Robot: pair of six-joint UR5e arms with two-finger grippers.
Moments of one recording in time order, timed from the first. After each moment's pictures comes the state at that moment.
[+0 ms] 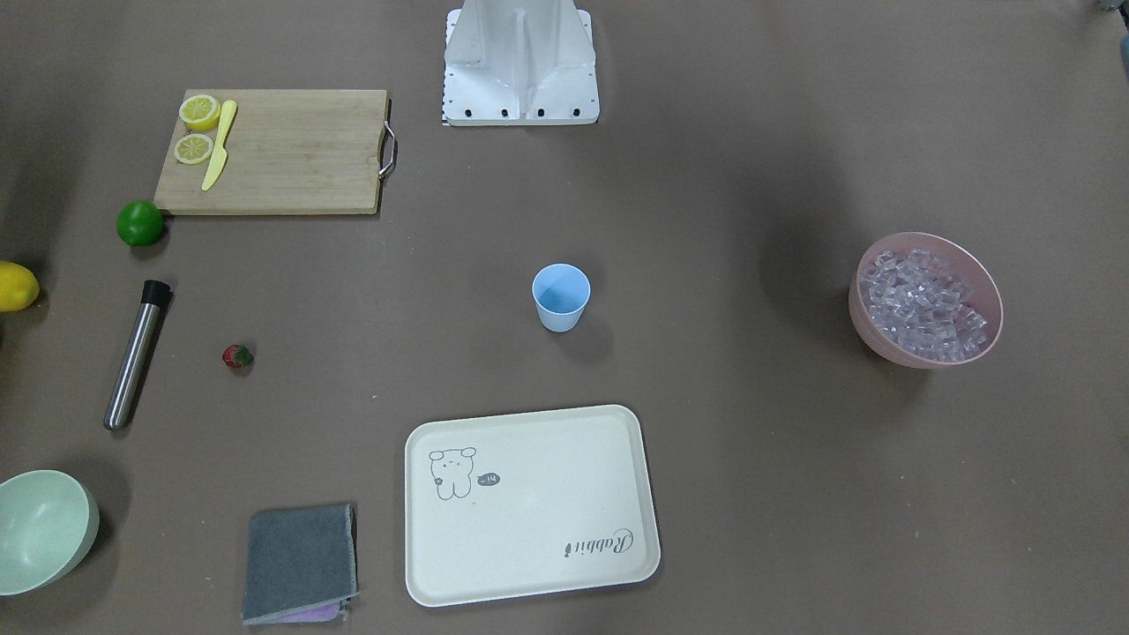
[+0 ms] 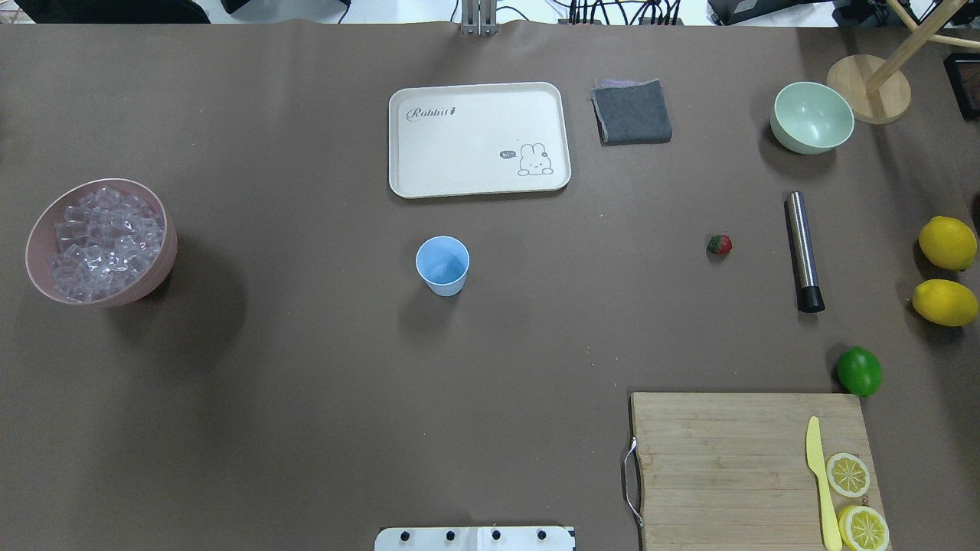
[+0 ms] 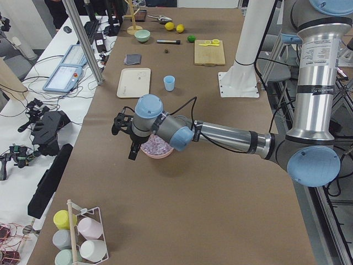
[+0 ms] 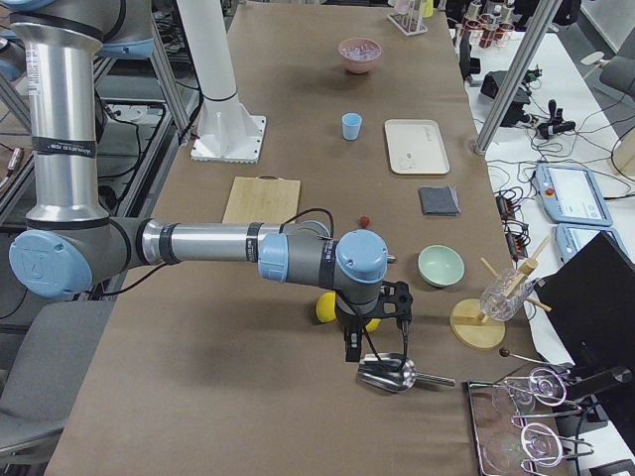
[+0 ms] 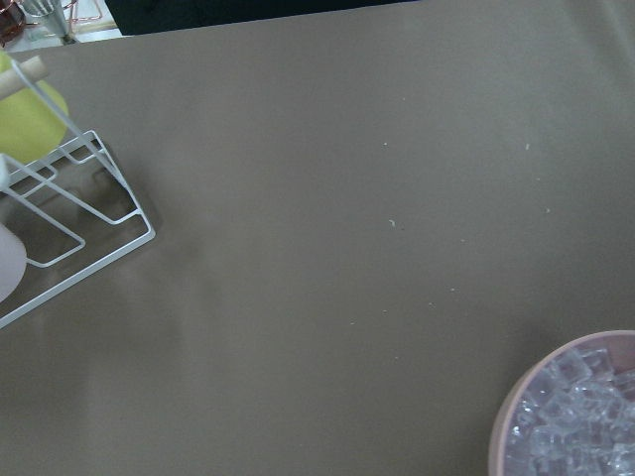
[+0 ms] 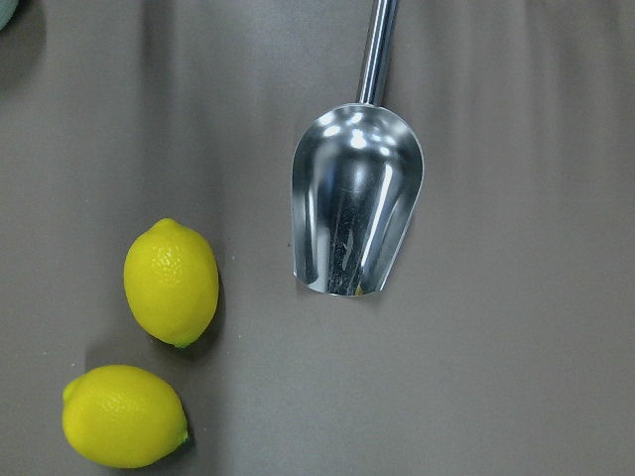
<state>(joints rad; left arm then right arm) -1.43 -1.60 -1.76 -2.00 -2.31 -0.42 1.67 -1.60 1.66 -1.69 2.30 -0.12</state>
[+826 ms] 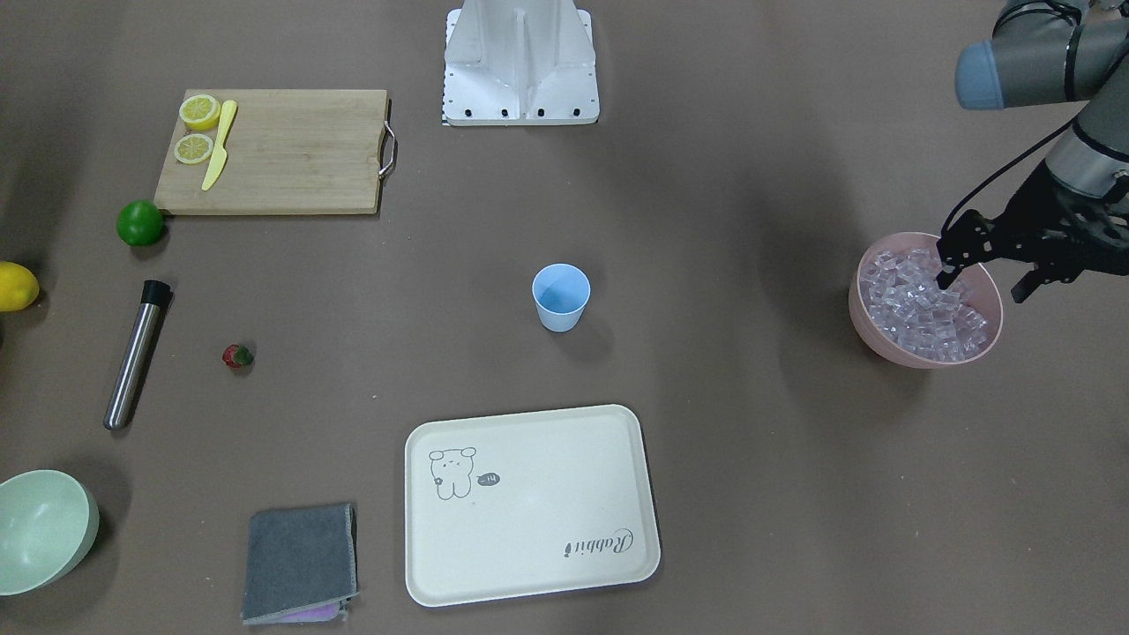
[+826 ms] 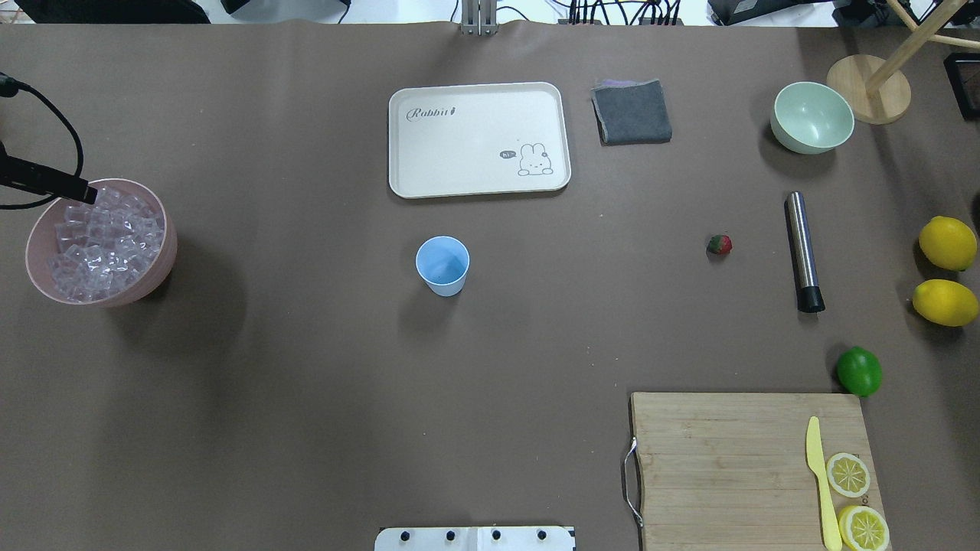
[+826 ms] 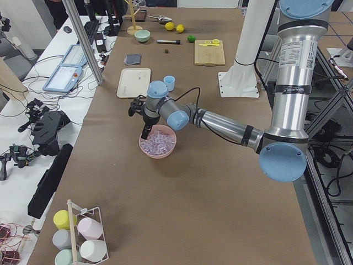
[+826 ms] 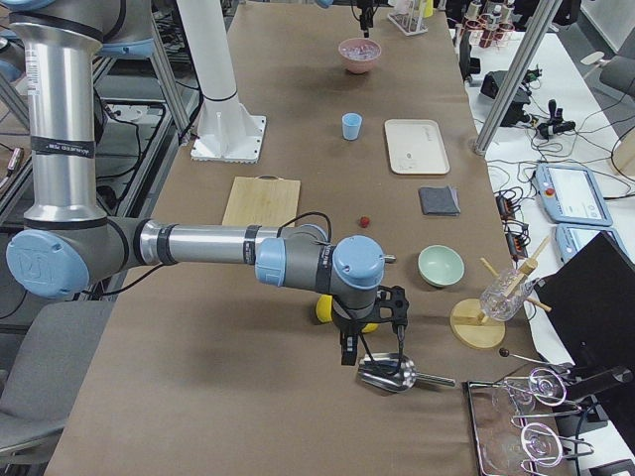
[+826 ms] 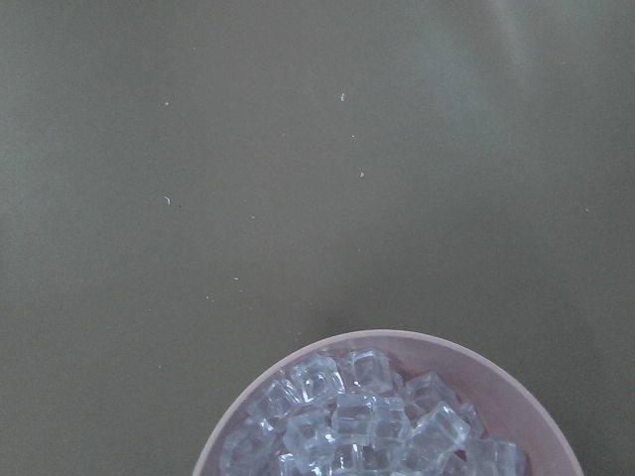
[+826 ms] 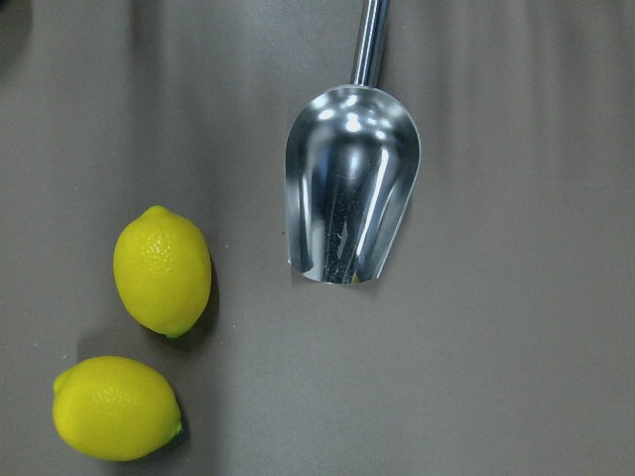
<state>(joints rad) -1.09 -1.62 -1.81 -2.00 -2.13 -0.56 1.67 -1.61 1.66 -1.68 2.30 -0.12</state>
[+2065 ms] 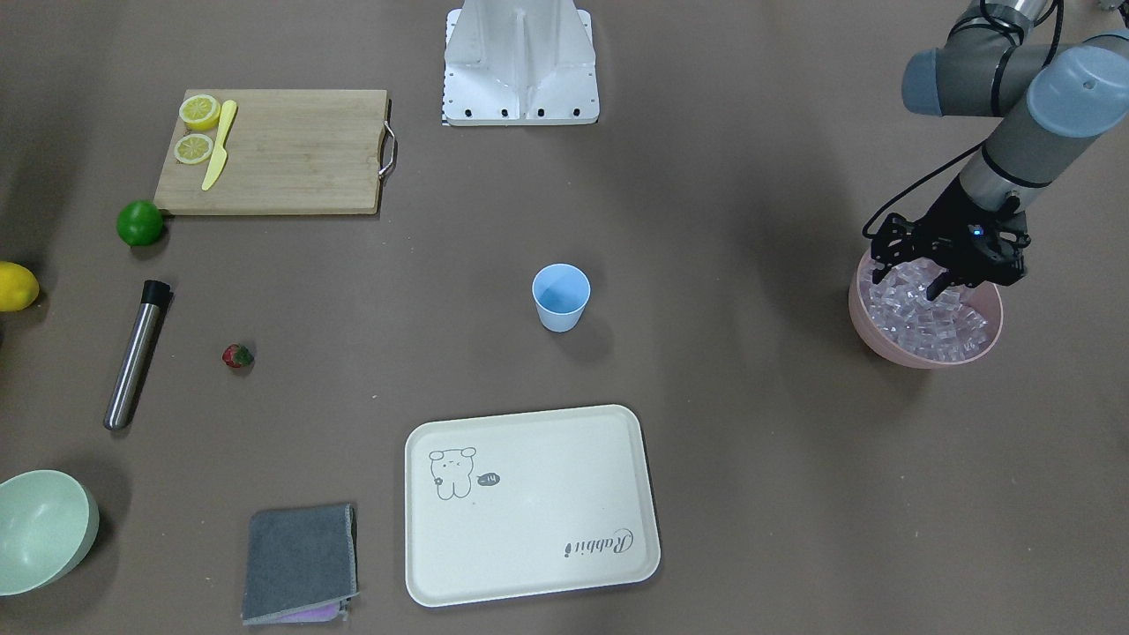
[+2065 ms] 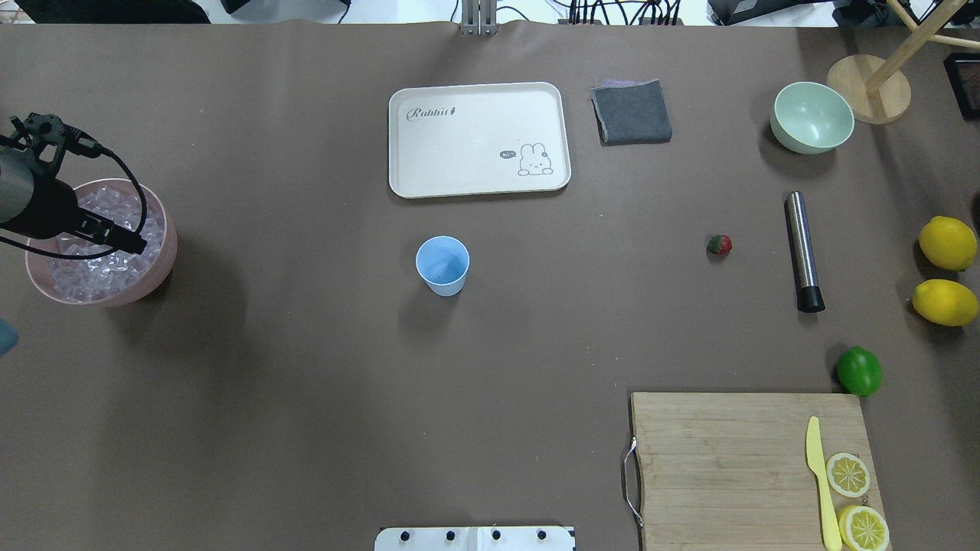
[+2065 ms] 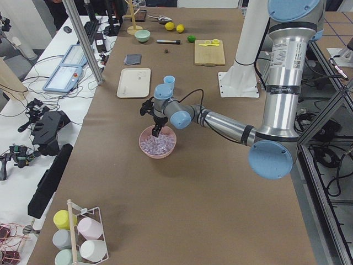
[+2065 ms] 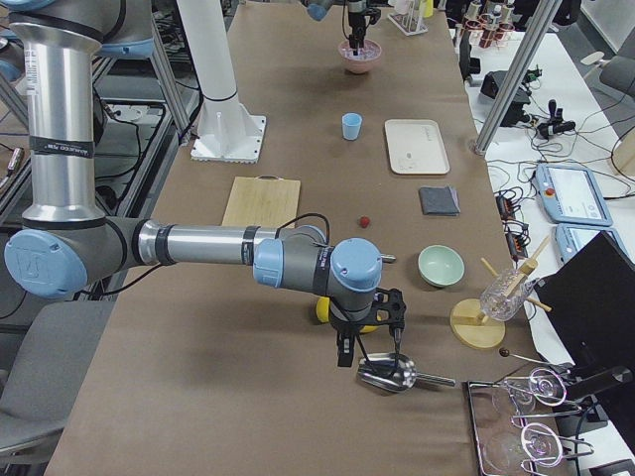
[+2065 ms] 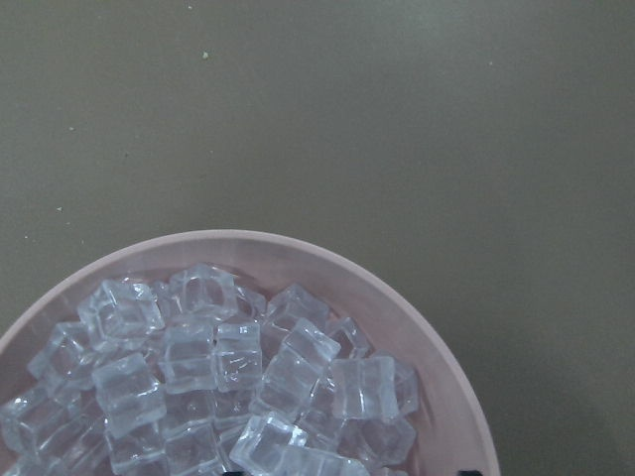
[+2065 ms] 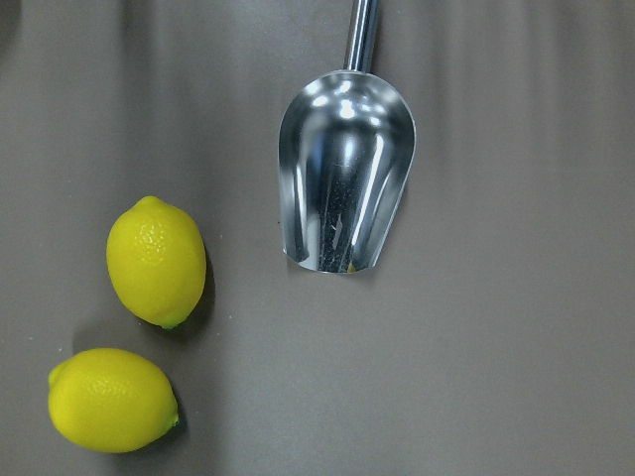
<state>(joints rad) -0.97 -1.63 -1.78 -2.00 -2.12 -0.49 1.67 -1.62 1.66 -1.69 2.30 -0.12</state>
